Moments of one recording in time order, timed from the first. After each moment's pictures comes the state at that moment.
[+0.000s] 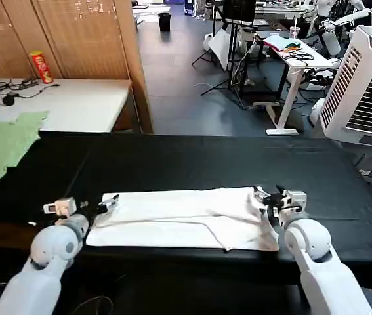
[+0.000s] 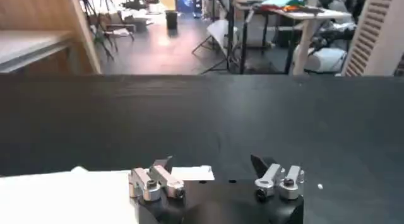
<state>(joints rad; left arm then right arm) 1.12 -1.07 -0.50 -1.78 -0.77 0.63 -0.24 -1.03 1.18 0.42 1.71 0.51 -0.58 0.18</state>
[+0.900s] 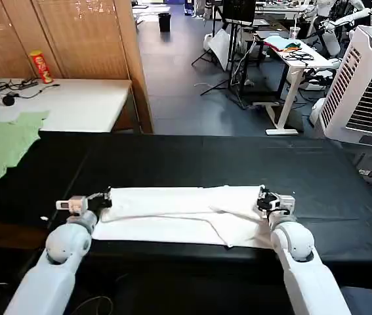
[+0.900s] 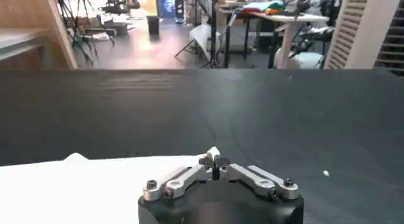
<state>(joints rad) 1.06 -1.10 -0.43 -1.69 -0.46 0.47 -0.13 -1.04 1.28 0.45 1.68 0.38 -0.51 0.18</state>
